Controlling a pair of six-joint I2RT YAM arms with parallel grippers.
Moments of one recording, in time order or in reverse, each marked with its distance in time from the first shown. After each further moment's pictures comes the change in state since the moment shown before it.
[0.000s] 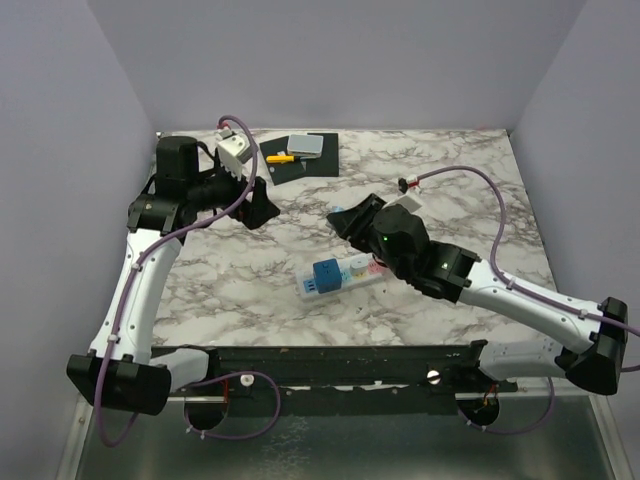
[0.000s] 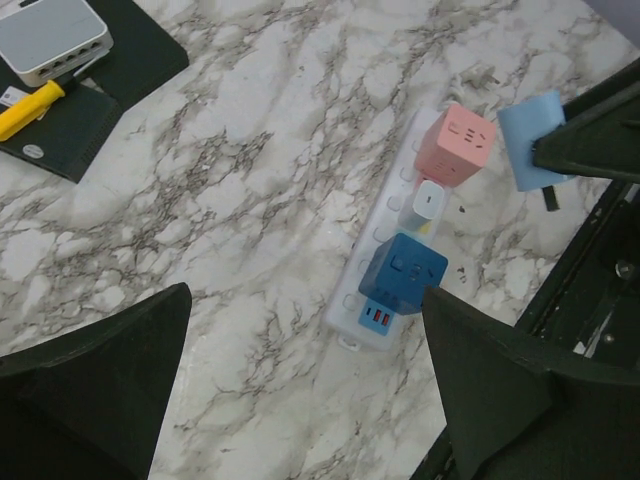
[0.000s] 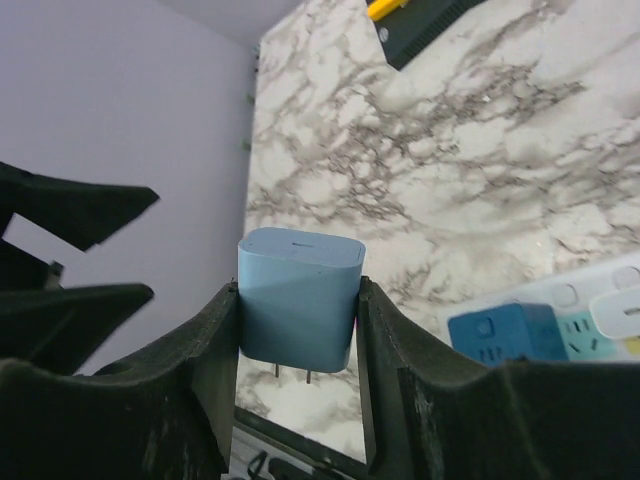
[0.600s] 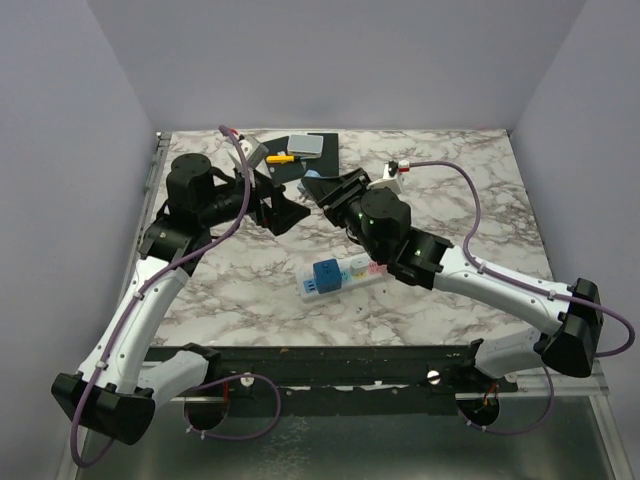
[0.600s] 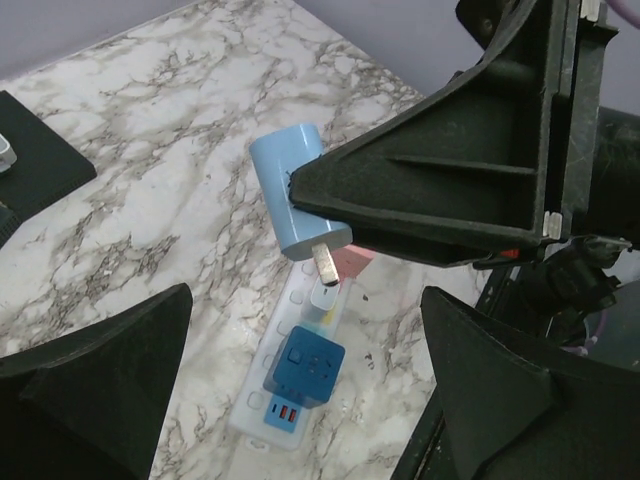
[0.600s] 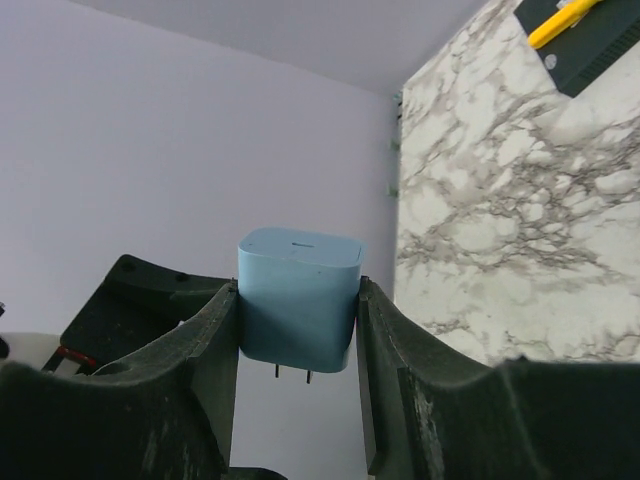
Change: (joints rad) left arm -0.185 -0.150 -0.186 0.398 -0.002 -0.373; right arm 0.000 0.162 0.108 0.330 0.024 0.141
